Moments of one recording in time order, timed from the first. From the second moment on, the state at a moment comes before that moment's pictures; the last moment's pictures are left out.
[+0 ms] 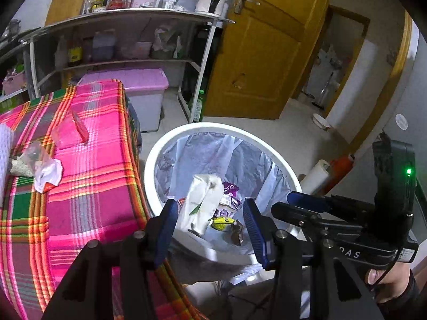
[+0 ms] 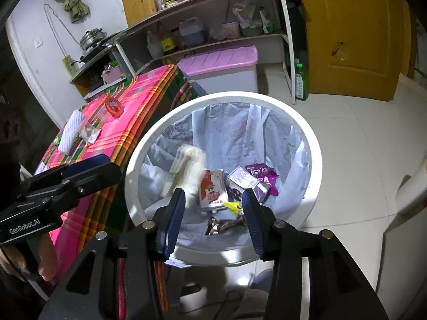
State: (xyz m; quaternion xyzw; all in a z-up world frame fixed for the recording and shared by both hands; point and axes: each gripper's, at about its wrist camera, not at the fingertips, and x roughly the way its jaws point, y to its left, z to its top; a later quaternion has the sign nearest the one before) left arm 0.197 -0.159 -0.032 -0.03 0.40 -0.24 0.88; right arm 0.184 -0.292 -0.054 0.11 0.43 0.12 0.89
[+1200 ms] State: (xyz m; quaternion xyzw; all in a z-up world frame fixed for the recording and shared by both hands) left arm 0.098 -0.046 0.026 -0.04 0.32 -0.11 0.94; right arm 0.138 -0.191 0.023 0.04 0.36 0.23 0.90
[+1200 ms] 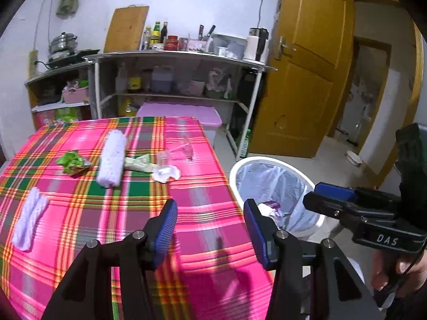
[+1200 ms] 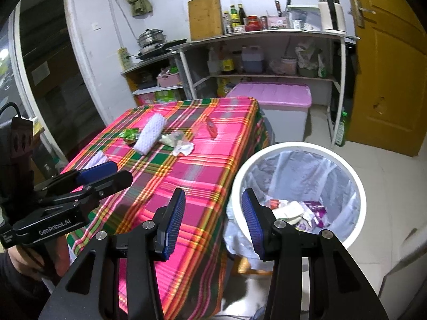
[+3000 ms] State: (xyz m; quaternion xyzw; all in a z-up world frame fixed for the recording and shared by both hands) left arm 0.116 0.178 -0.007 -0.07 0.34 0.11 0.93; right arm 0.238 -0.058 -0.014 -0.06 0.39 0.31 0.86
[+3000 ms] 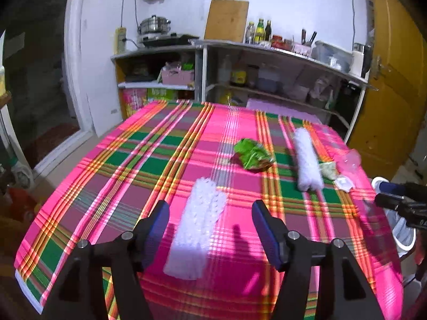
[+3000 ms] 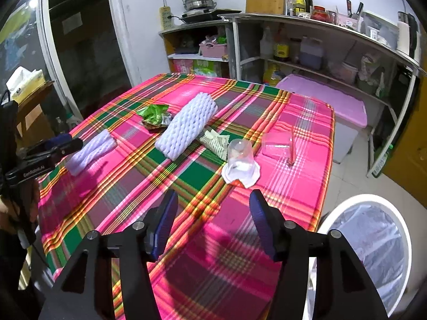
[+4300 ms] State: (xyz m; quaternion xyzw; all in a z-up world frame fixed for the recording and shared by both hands) left arm 0.117 0.152 -0.031 -0.08 0.38 0.06 0.92; right arm 0.253 -0.054 -0.011 -0.04 0.38 0.29 0.88
